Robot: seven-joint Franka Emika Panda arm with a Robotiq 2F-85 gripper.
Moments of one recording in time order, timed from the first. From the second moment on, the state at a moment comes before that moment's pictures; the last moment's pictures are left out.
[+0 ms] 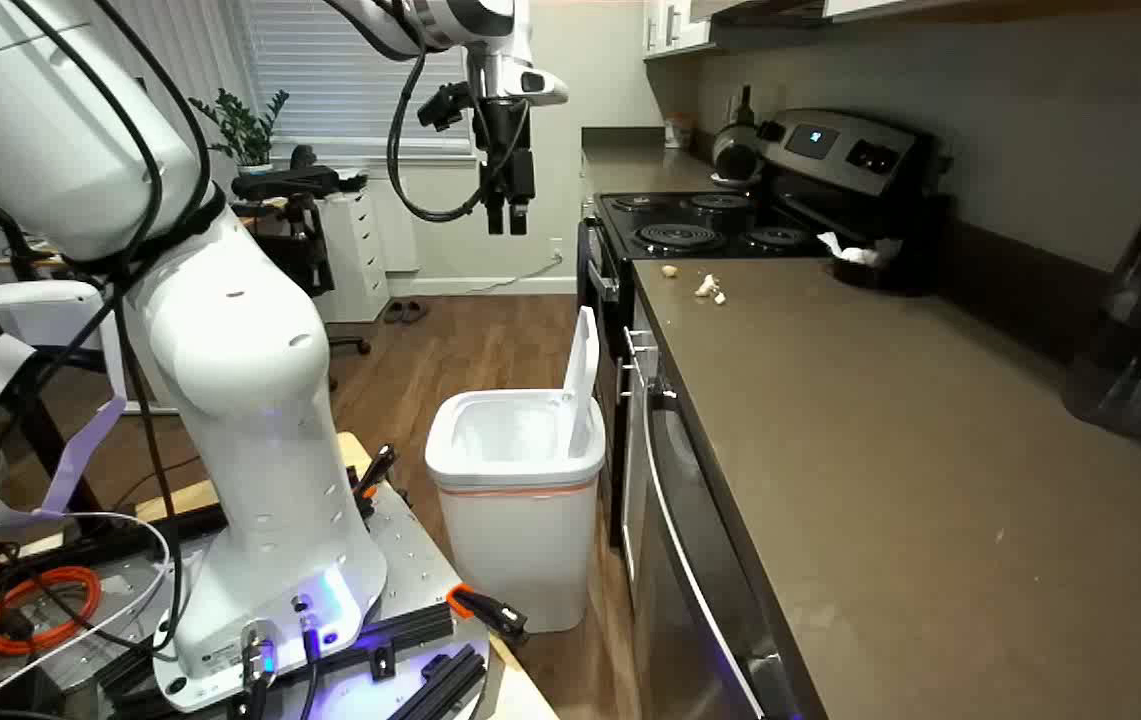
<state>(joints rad) 0.02 -0.36 0.39 -2.29 -0.01 1.74 0.60</state>
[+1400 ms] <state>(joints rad) 0.05 -0.03 0.23 -2.23 -0.19 2.22 0.50</state>
